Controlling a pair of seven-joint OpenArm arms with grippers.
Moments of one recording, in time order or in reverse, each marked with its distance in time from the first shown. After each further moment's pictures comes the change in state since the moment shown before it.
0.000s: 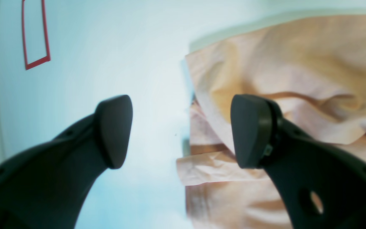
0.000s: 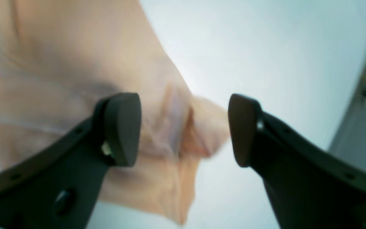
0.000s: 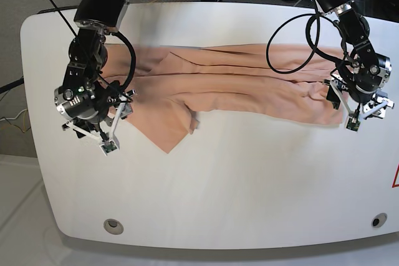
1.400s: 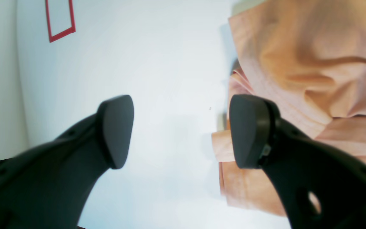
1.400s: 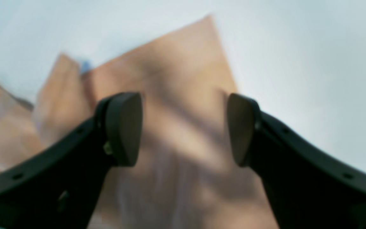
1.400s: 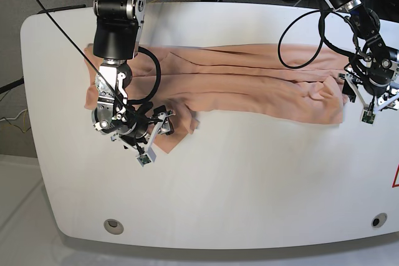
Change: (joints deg) left arm 2.0 -3.0 -3.6 0.0 0.0 -0.2 0.0; right arm 9.8 -3.8 -3.3 -36.8 -1.2 0.2 31.8
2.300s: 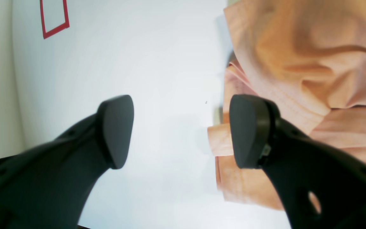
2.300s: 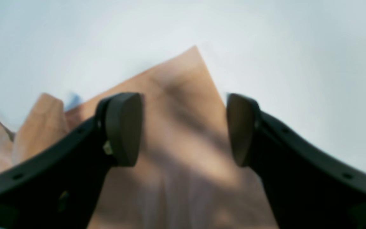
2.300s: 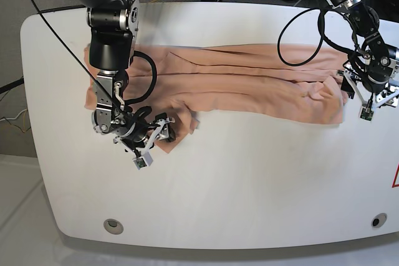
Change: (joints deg) left arm 1.1 0.0 0.1 0.0 0.0 0.0 -0.1; right arm 3.9 2.4 -0.1 -13.9 0.4 0.0 12.8
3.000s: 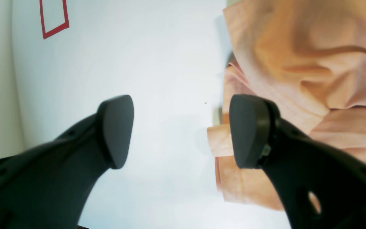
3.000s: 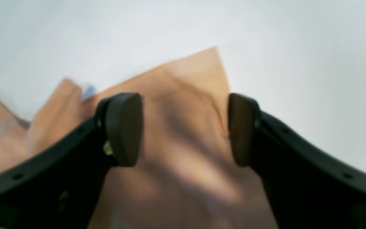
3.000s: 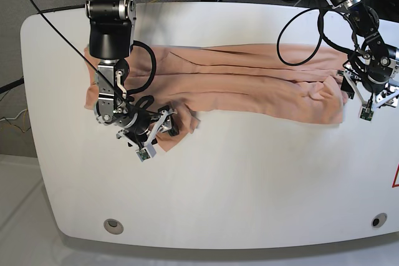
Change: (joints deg) left arm 0.0 0.1 0.0 0.0 0.0 0.0 0.0; right arm -6.2 0.6 -4.1 5.4 1.5 -0.2 3.5
